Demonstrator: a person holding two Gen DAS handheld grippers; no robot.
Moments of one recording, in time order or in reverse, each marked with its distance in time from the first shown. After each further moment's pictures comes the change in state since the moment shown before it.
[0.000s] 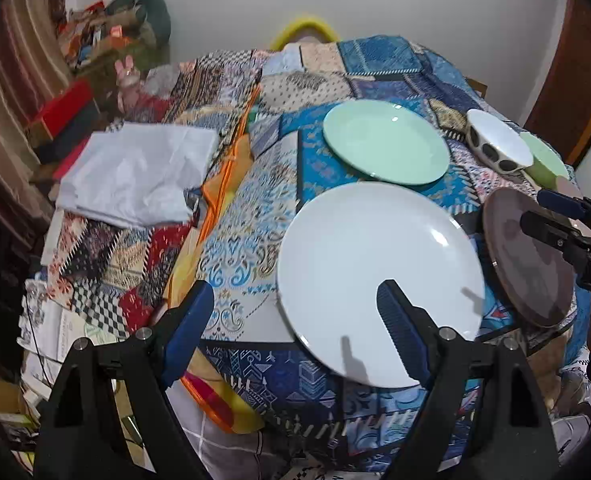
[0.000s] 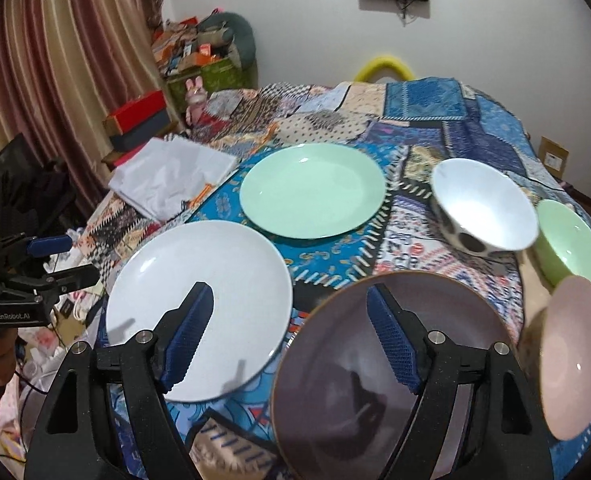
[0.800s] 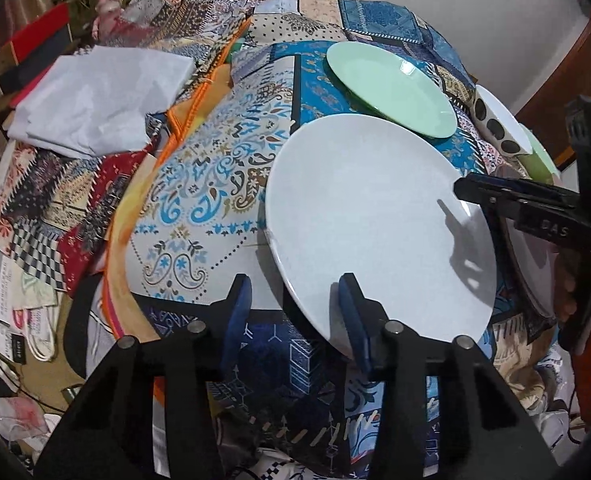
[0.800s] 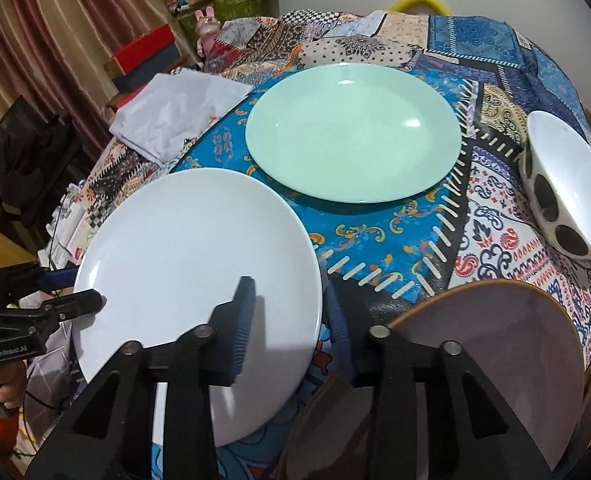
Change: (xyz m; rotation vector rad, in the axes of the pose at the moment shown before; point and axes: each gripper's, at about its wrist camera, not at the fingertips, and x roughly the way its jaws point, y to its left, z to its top) left arm 0.058 0.020 -0.026 -0.112 0.152 -0.185; right arm 0.075 0.004 0.006 -0.028 0.260 0.088
